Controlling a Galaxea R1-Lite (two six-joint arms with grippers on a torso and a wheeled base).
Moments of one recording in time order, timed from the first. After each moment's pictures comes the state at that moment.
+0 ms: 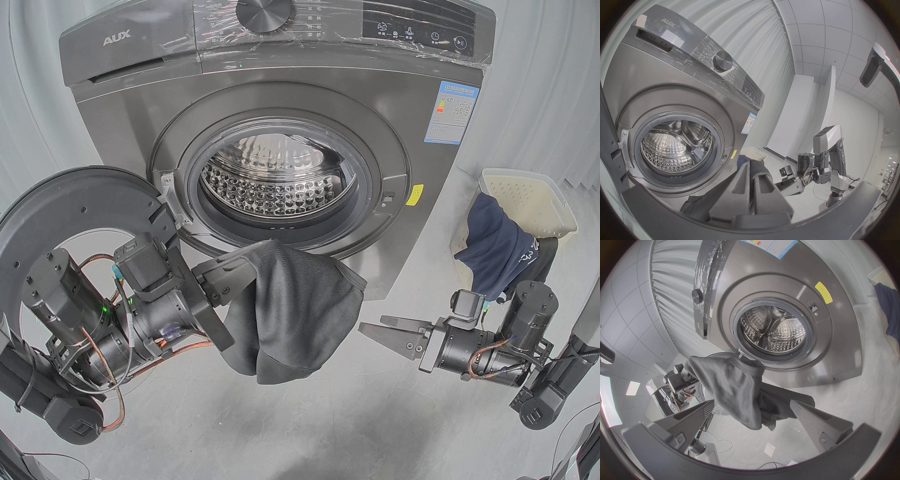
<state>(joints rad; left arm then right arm) -0.59 1.68 -0.44 -1.54 -0.38 -0.18 0.55 1.89 -0.33 -1.55 0.44 0.58</state>
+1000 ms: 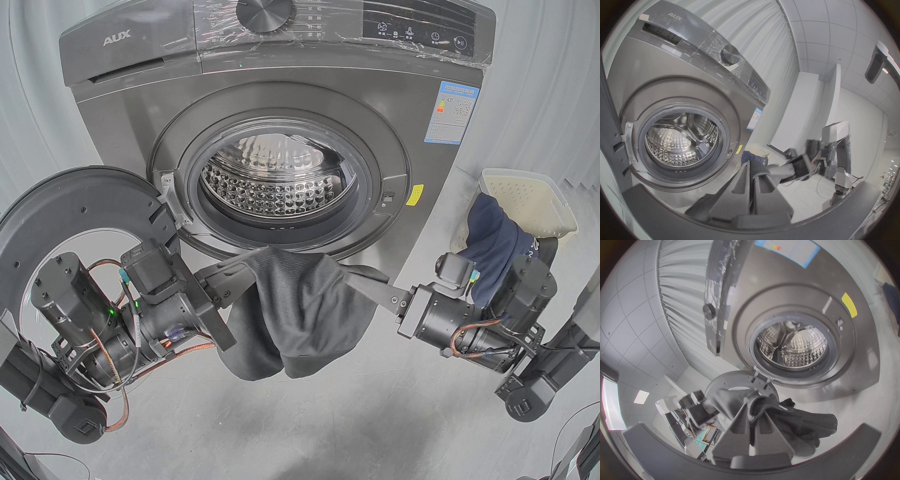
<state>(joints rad) -0.57 1.71 -0.43 -1.54 -0.36 -0.18 0.65 1.88 -0.52 -1.54 0.36 0.69</state>
